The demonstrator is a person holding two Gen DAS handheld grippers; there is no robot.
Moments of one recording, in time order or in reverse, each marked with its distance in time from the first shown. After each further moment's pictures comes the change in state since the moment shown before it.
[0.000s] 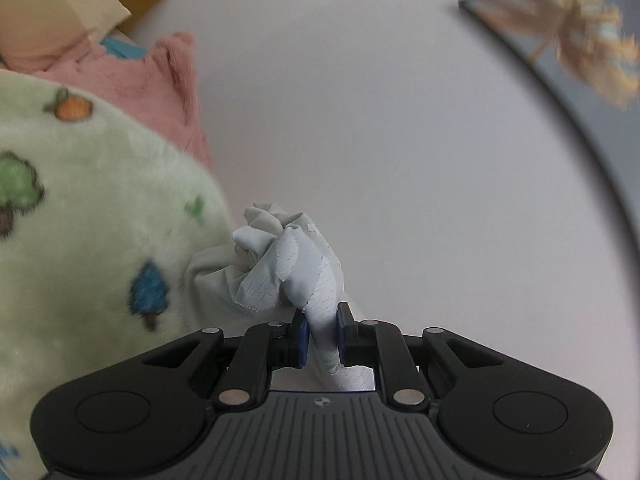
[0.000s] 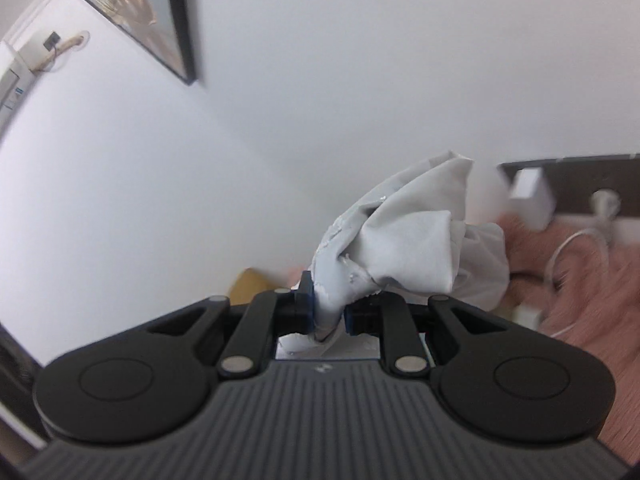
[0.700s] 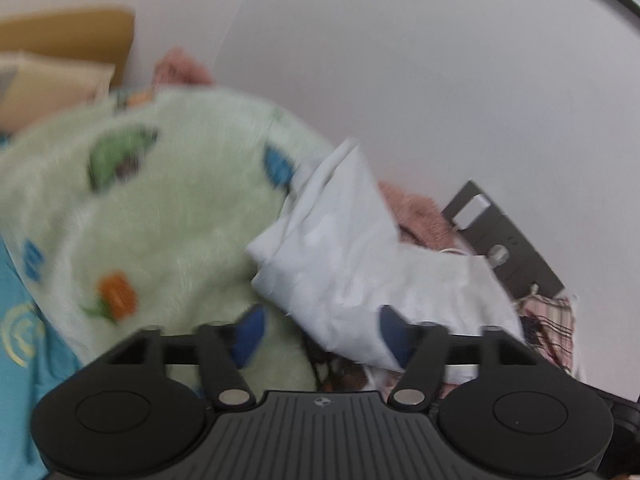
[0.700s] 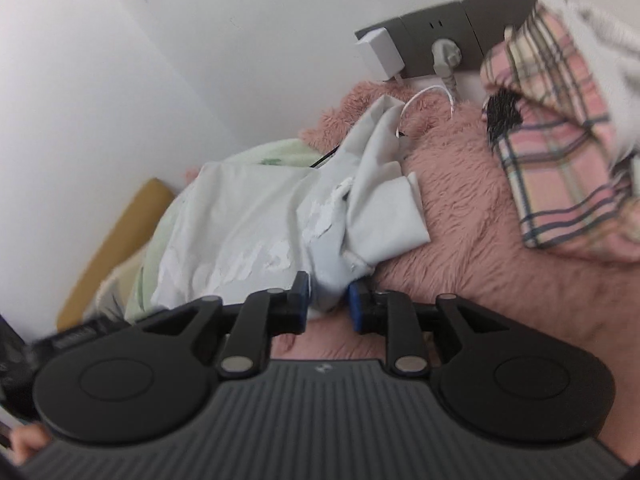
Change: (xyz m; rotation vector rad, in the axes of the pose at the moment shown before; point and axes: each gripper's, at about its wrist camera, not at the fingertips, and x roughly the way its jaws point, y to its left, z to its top) left arm -0.075 0.021 -0.120 0.508 0.053 0.238; right arm -0.065 -0.058 -0.142 -0.114 0.143 -0.225
